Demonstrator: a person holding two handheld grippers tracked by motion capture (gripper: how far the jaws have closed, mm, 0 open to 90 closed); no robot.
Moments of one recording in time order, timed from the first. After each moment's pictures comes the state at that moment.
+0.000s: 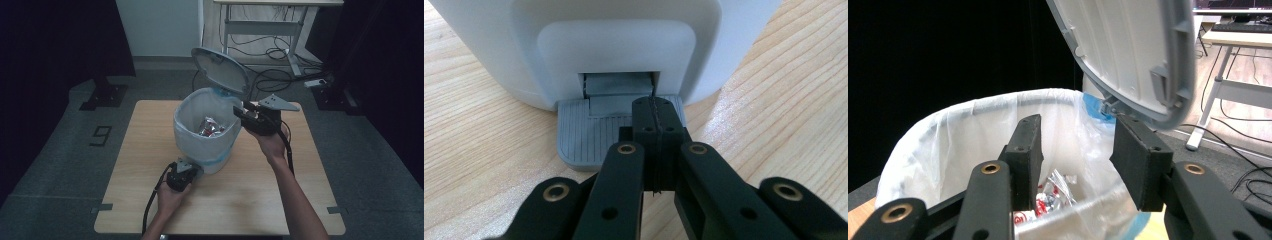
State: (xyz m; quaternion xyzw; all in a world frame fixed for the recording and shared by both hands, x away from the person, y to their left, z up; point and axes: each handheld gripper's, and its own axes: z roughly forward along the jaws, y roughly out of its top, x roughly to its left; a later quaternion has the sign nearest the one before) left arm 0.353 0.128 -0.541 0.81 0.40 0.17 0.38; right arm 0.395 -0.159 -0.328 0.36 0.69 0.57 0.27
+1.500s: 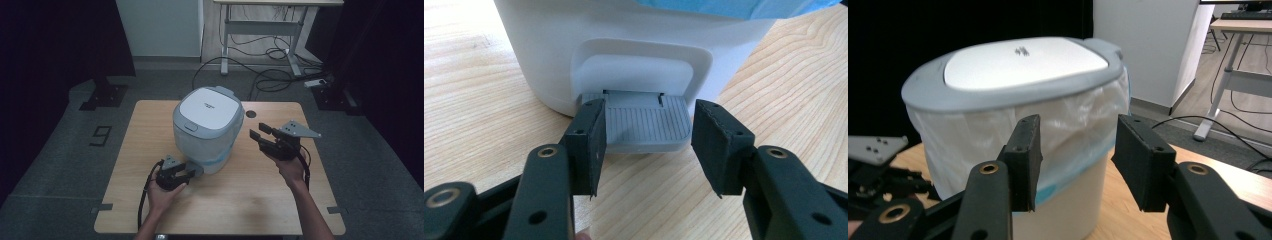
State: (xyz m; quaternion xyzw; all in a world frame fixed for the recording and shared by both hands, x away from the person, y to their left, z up) left arm 0.346 0.157 -0.519 0.79 0.42 0.15 0.43; right arm 0.352 -0.209 -0.372 0.35 0.70 0.57 0.25
